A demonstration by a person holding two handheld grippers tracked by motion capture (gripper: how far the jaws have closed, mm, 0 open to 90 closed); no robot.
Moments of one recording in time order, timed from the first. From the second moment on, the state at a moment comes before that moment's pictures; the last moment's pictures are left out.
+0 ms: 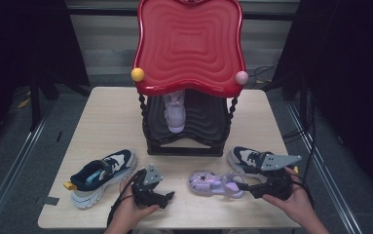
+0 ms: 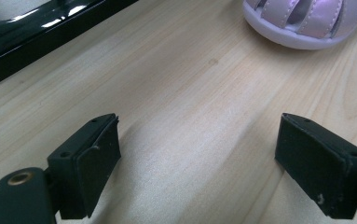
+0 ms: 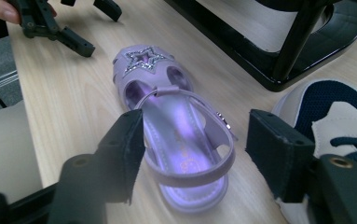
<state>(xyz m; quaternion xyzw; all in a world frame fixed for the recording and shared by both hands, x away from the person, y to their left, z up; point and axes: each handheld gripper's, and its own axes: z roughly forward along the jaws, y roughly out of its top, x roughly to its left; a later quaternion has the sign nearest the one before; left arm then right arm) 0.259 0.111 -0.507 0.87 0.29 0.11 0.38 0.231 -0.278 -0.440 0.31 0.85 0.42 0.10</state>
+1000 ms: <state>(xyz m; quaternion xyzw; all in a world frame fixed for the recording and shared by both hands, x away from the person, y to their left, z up) 0.259 0.111 -0.507 0.87 0.29 0.11 0.38 0.247 -0.265 -0.461 0.32 0.85 0.39 0.12</state>
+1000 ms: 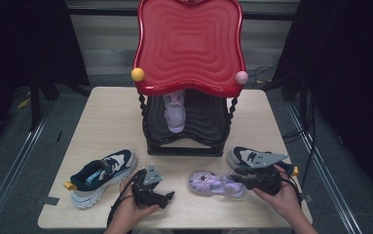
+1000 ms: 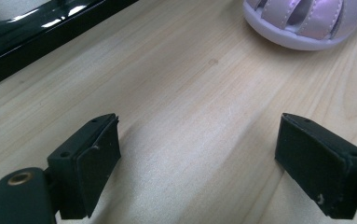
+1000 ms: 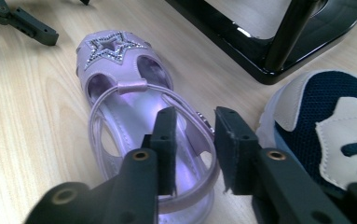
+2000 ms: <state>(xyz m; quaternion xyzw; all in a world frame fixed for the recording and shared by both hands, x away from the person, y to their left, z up) 0.259 0.111 -0.507 0.87 0.29 0.11 0.38 0.252 -0.260 -0.470 0.33 0.85 0.38 0.14</state>
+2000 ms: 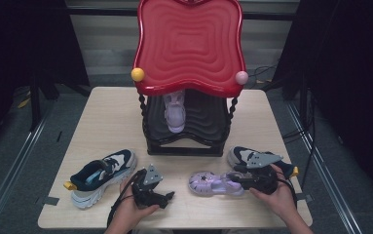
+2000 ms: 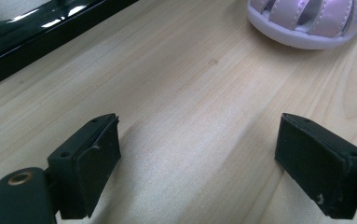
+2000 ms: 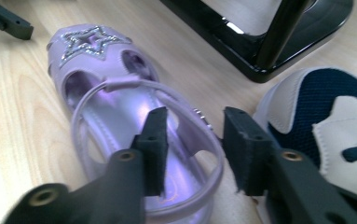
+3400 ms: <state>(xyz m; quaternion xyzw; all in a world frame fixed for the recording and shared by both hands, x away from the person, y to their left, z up) 0.259 0.111 -0.507 0.87 0.29 0.11 0.37 0.247 -0.248 -0.470 0.33 0.85 0.38 0.13</state>
